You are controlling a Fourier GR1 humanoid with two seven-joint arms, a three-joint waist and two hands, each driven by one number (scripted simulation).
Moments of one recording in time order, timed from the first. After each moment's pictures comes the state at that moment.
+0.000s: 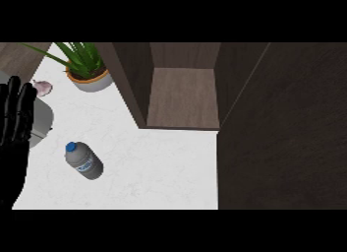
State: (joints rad) left arm 0.00 0.14 0.00 -2.10 -0.02 -0.01 0.01; right arm 0.04 -0.10 0.00 -2.10 0.02 0.00 -0.01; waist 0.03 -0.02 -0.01
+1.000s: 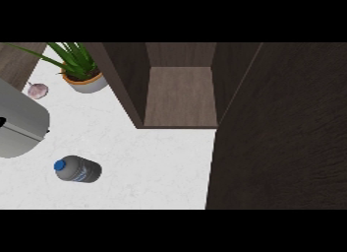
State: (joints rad) left arm 0.11 0.47 0.34 -2.03 0.95 -0.41 0.39; right arm 0.22 -0.09 0.24 -2.40 -0.03 0.09 0.19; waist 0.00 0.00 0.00
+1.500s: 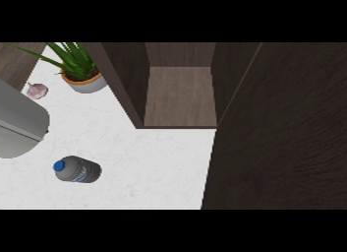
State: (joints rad) left arm 0.14 0.49 0.42 -2.03 1.00 -0.46 0.50; right arm 0.20 -0.05 0.37 -2.47 0.03 0.03 0.30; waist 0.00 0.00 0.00
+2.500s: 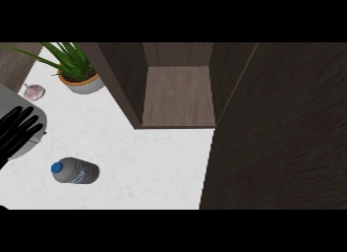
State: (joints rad) left arm 0.03 0.35 0.35 -1.67 0.56 -0.64 0.32; right arm 0.15 -0.07 0.50 -2.48 0.07 -0.07 0.36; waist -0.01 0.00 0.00
